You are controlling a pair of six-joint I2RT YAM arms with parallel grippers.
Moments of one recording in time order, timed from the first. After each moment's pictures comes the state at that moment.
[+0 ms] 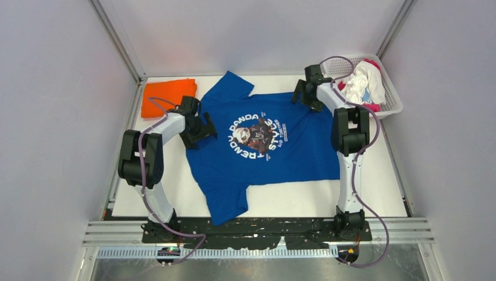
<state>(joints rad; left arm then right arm) -0.18 1.81 1.18 -0.54 0.07 -0.61 0.14 2.32 1.91 -0.62 0.12 0.51</state>
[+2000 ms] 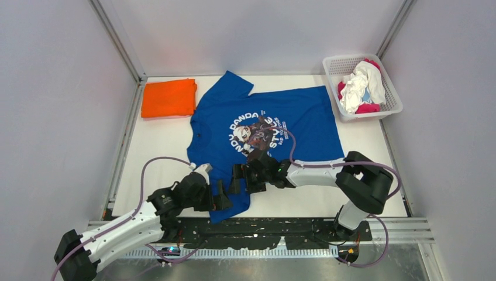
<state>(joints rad) -0.85 0.65 0.28 -0.49 0.09 -0.90 1.02 1.67 0.84 0.03 -0.25 0.88</state>
